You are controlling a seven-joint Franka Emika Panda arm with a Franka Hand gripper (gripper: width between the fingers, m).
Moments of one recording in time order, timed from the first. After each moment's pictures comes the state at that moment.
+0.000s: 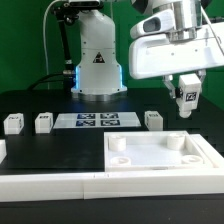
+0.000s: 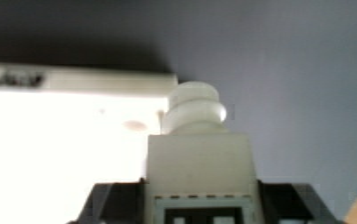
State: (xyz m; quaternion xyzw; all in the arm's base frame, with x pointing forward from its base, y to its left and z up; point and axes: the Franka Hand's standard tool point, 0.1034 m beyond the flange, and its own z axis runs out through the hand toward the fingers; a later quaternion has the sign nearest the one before) arm 0.482 0.144 0.100 -0.99 -0.04 -0.12 0.06
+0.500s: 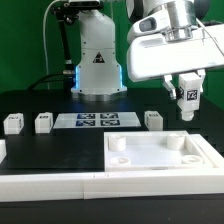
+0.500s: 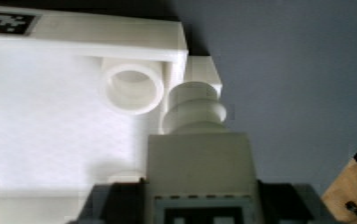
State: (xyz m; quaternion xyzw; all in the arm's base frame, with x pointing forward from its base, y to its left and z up) arm 0.488 0.142 0.095 -0.98 -0.05 -0.20 0.06
